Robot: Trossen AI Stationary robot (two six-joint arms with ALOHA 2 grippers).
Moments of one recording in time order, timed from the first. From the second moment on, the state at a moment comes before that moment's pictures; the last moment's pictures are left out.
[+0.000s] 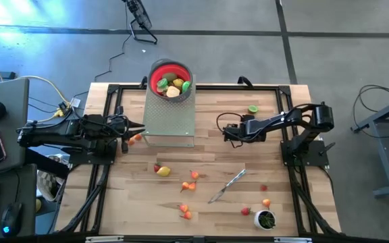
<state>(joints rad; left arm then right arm) -0.01 0.27 0.46 -0.42 -0.28 0.07 -0.14 1.70 0.77 -0.60 0.53 1.63</state>
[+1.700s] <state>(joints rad) -0.01 0.27 0.46 -0.42 -0.28 0.07 -0.09 1.67 0.77 -0.59 0.48 1.65</state>
